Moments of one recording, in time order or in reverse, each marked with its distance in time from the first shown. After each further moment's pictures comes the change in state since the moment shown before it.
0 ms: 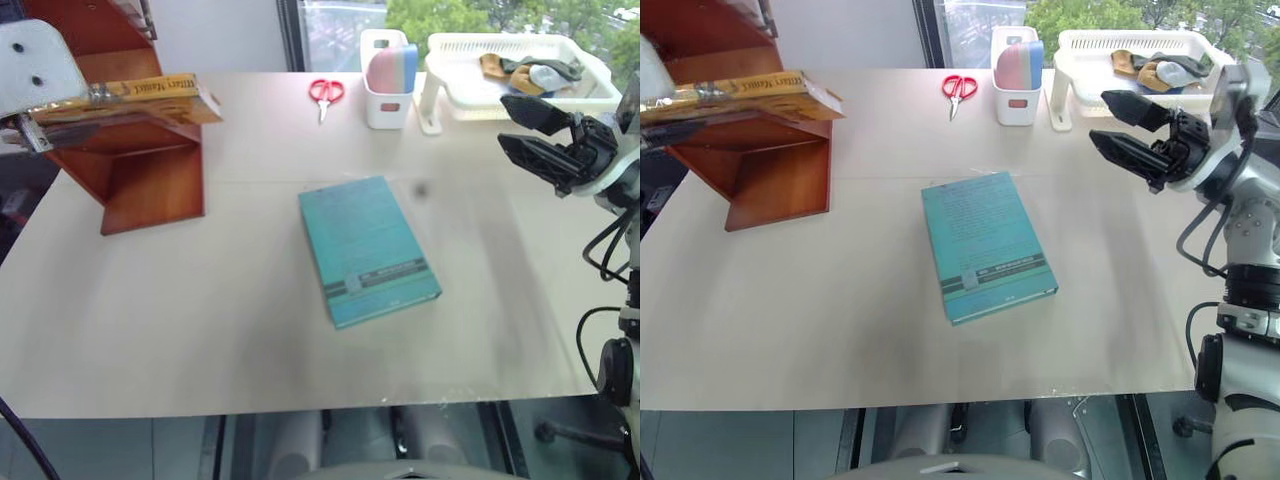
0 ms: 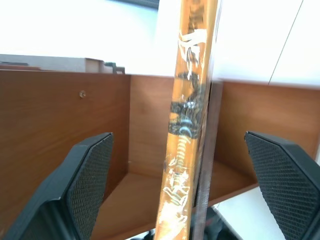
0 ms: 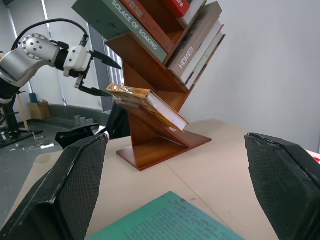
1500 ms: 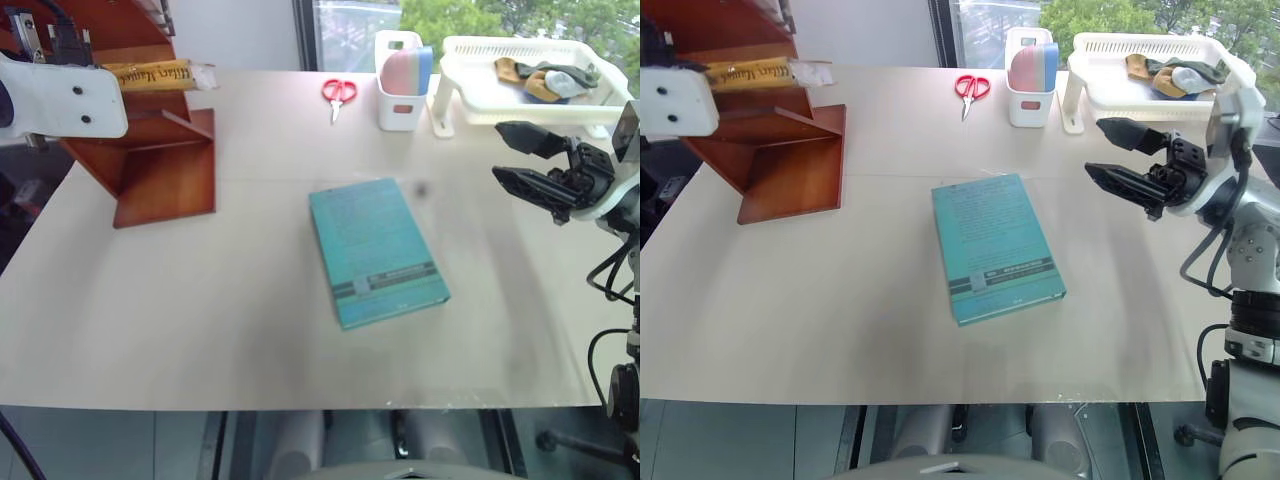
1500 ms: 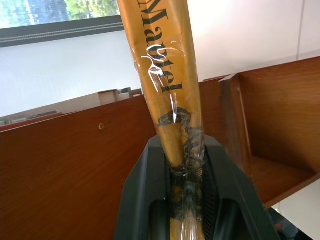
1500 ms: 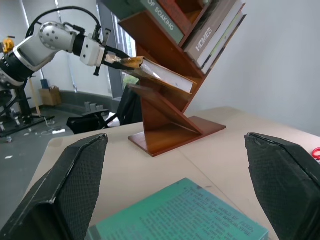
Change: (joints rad) left arm -0.096 0.019 -0.233 0.174 0.119 -0.471 0.216; right arm 0.149 -0.016 -0.005 -0.149 0.042 -0.009 -0.029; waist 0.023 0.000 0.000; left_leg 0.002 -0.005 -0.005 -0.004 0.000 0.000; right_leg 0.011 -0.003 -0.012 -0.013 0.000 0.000
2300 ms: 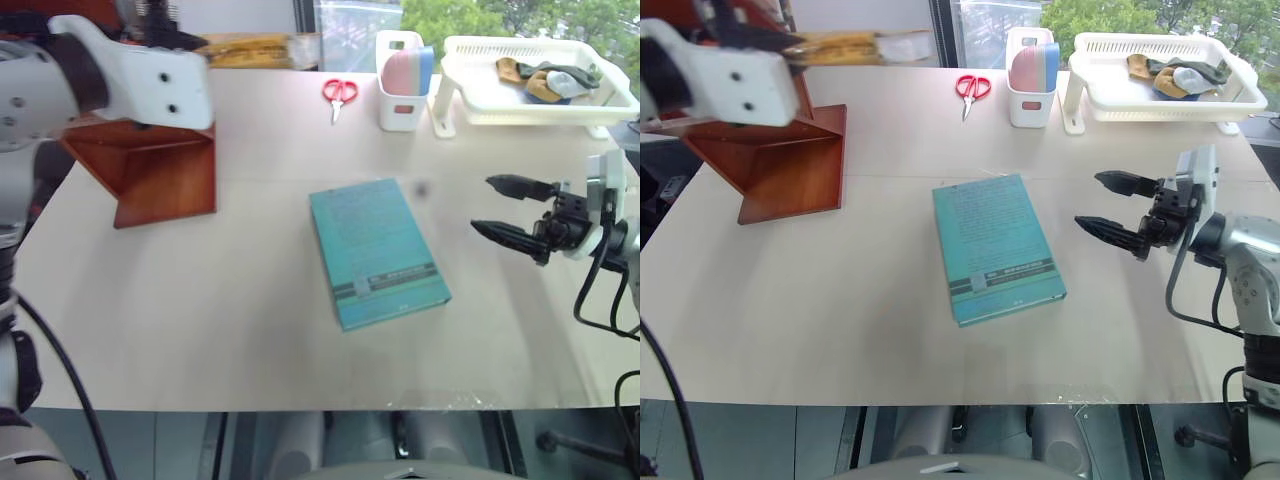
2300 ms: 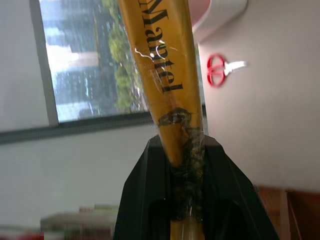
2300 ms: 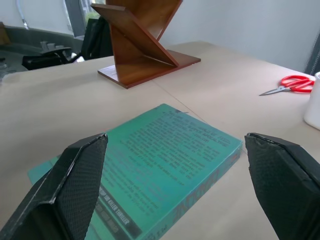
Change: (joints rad) left arm -0.150 -0.181 -0.069 -0.150 -0.040 0.026 0.001; right arm 0.203 -0.056 0.055 -0.136 -0.155 -0.052 -0.087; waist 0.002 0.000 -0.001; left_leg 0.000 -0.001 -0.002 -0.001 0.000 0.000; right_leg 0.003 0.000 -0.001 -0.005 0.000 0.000
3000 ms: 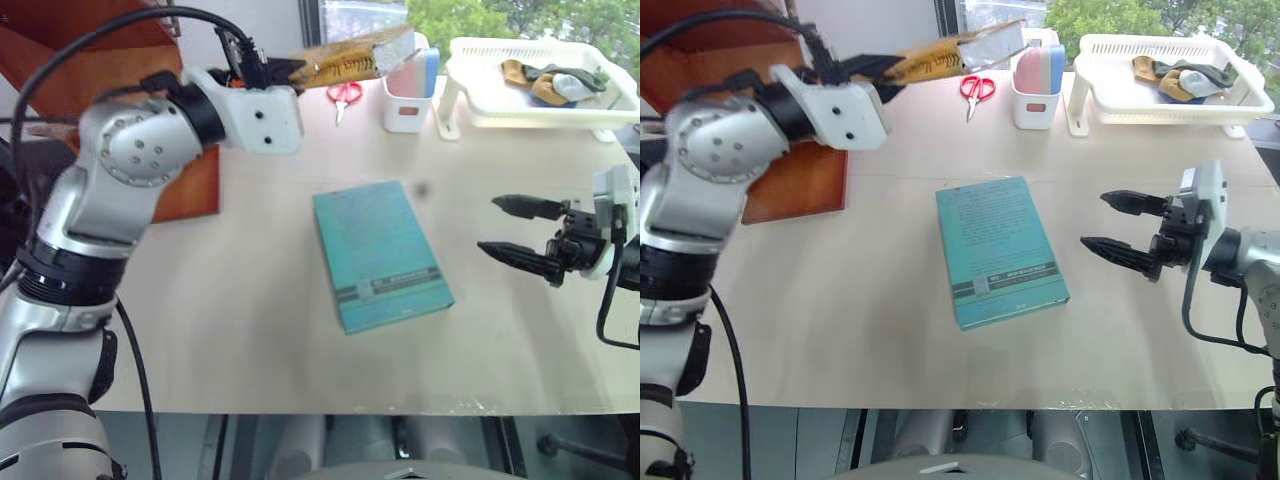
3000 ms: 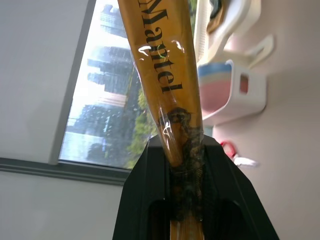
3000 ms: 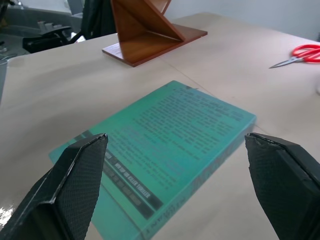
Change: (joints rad) left arm -0.081 -0.280 -0.212 0.031 -0.002 -0.096 0.331; right arm 0.152 -0.081 -0.060 -0.203 0.056 0.121 -0.063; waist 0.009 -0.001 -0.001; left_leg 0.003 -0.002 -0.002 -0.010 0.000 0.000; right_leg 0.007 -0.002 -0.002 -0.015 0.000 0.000
